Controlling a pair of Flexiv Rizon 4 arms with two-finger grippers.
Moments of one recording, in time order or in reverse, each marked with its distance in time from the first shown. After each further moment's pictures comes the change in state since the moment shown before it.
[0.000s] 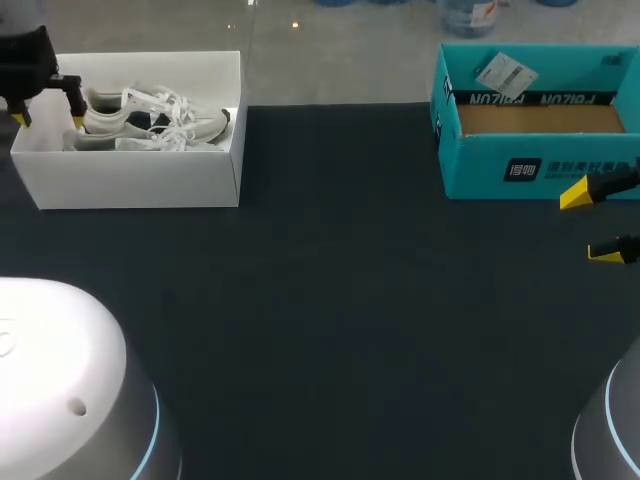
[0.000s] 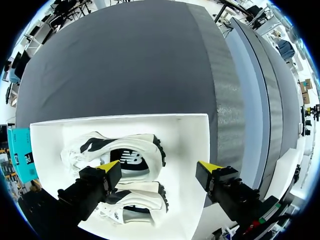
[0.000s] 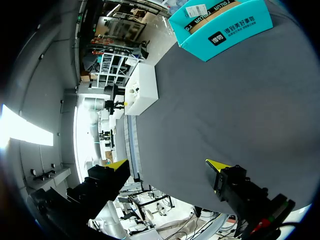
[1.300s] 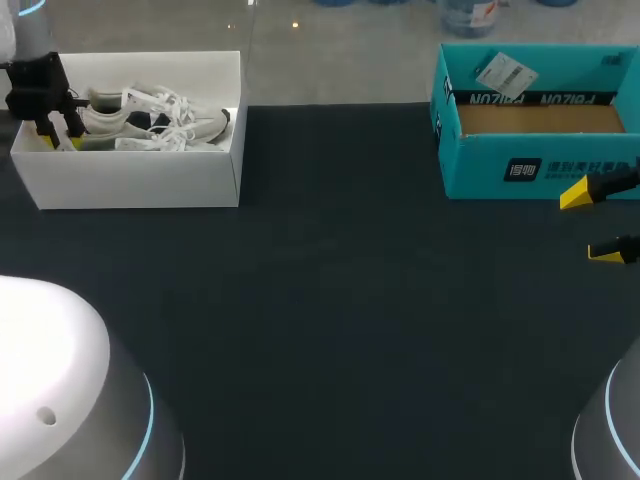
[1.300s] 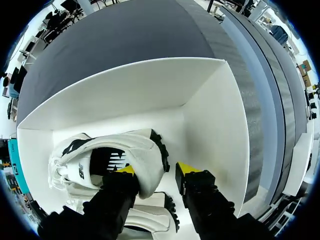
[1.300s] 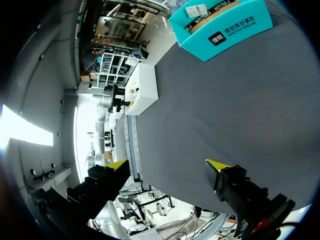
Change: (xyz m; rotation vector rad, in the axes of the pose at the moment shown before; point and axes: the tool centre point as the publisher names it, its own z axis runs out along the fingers) left arm 0.002 0.021 0.068 0.049 -0.056 0.098; right arm 0.000 0.000 0.000 0.000 0.000 0.000
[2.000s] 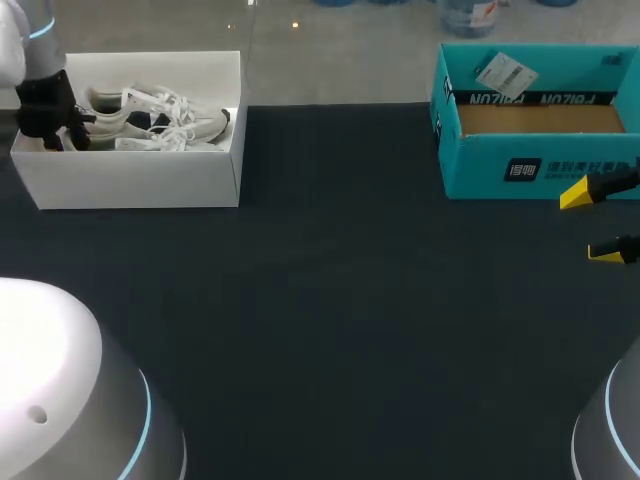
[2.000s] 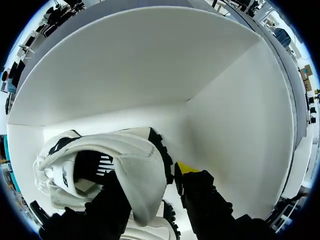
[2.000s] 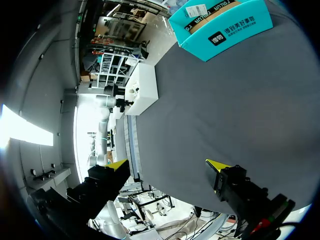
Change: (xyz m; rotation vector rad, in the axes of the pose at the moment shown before) left arm 0.000 0.002 0.031 -0.022 0.021 -0.029; right arm 0.000 0.000 0.000 0.000 0.000 0.000
